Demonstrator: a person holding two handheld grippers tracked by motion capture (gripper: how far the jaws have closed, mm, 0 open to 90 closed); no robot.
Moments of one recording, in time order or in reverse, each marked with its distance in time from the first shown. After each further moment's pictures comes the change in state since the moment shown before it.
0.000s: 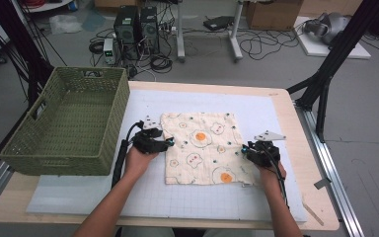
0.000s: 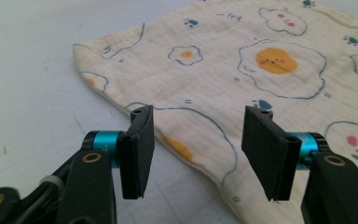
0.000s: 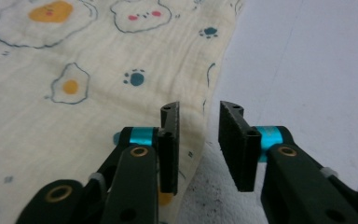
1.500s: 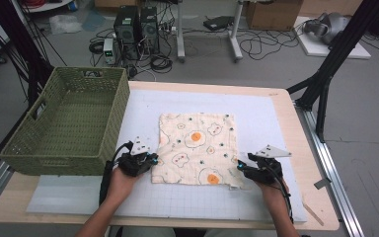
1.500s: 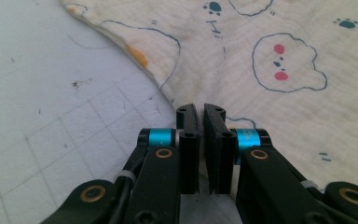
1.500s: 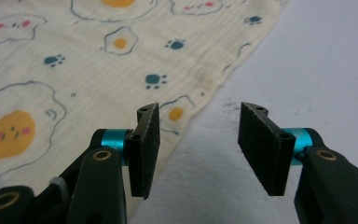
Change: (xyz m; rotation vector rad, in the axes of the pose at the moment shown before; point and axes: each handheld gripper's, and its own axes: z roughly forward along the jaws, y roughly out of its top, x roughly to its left) left arm -0.006 -0.048 -0.045 0.063 -0.011 0.098; right arm 0.030 -0.023 -0.030 -0.017 0.115 -0.014
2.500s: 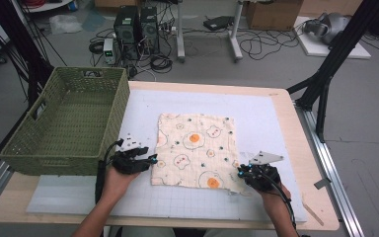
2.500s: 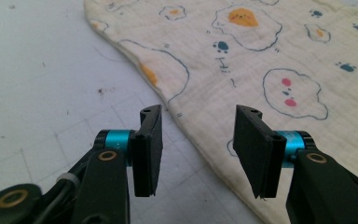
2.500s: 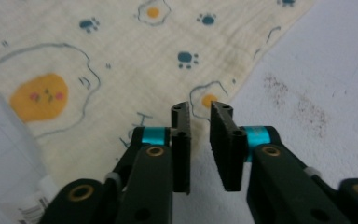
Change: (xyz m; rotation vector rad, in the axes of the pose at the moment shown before) left arm 0.007 0.002 -0.014 -0.085 -0.020 -0.088; right arm 0.022 0.002 -0.015 0.100 0.030 -0.090
